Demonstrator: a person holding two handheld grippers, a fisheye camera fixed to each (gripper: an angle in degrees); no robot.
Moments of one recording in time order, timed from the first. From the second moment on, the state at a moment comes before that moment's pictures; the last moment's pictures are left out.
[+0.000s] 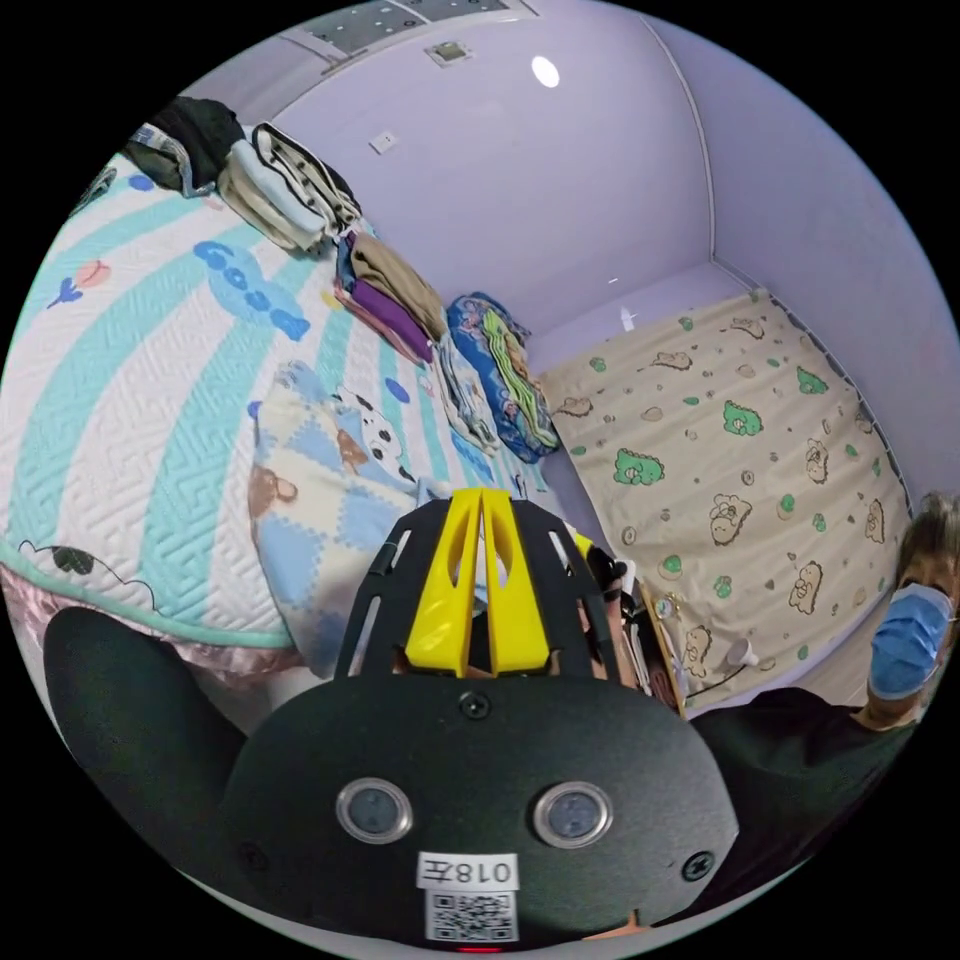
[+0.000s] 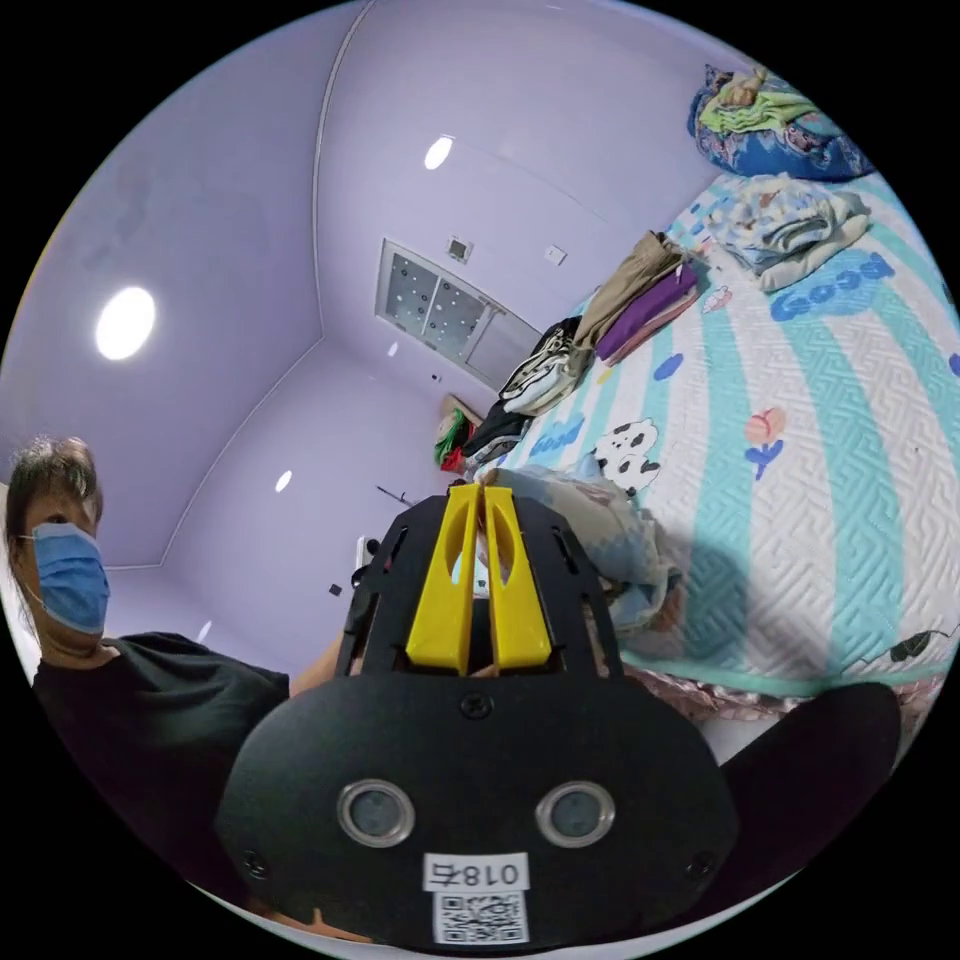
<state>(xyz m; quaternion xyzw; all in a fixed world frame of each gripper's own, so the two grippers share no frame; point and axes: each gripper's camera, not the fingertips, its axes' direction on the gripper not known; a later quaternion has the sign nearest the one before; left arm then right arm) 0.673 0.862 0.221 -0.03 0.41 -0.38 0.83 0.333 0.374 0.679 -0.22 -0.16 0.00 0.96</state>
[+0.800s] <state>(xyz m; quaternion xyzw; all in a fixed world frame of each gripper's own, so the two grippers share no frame) 0.764 0.813 0.257 -0.09 0.55 -0.36 0.75 0.370 0.400 0.651 -0.21 -0.22 0.09 0.95</state>
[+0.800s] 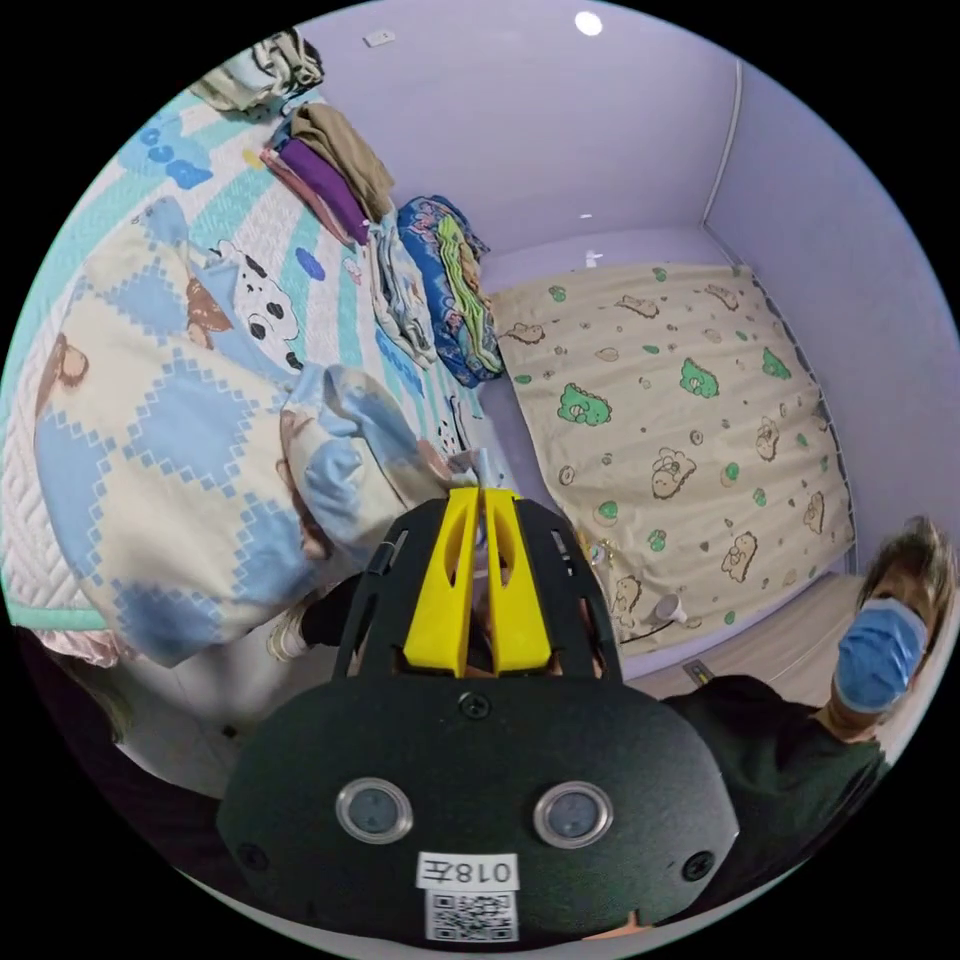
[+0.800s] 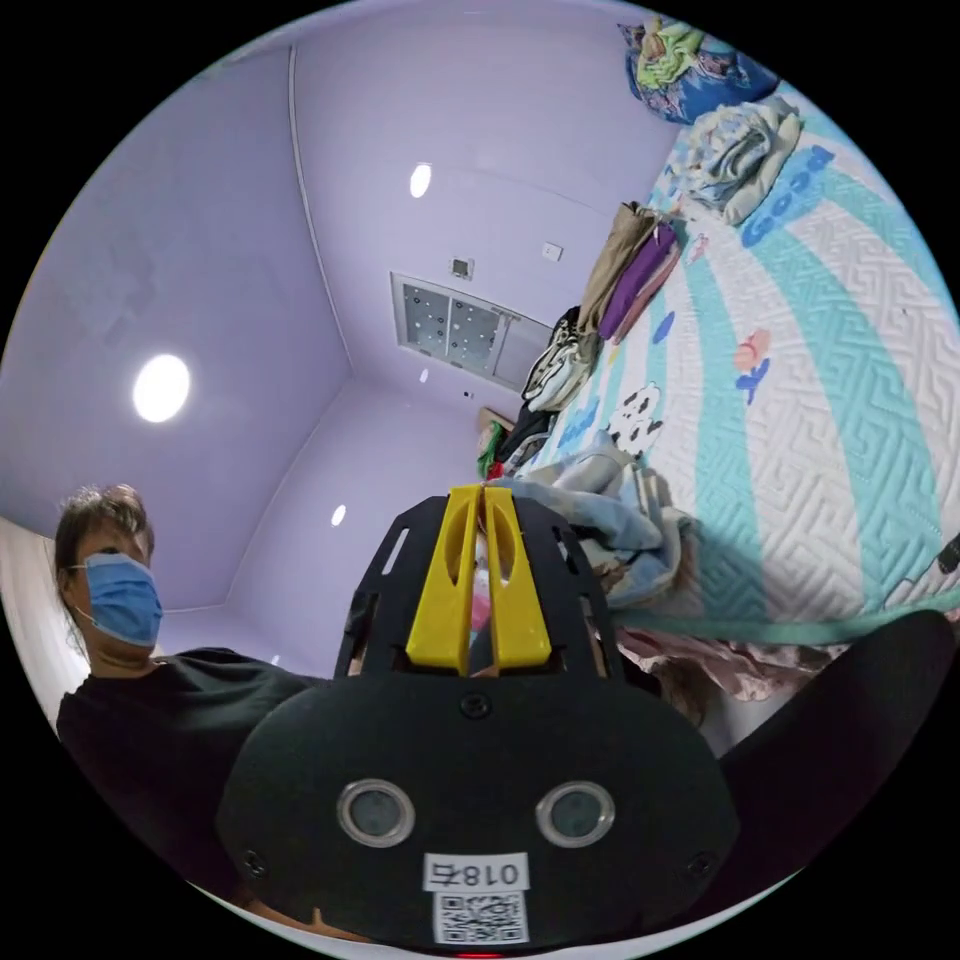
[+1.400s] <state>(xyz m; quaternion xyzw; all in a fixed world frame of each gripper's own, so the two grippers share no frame) 0.724 0.850 0.164 -0.22 0.47 -0.20 0.83 0.277 0.416 0.687 -0.35 0.00 -0.13 0.93</state>
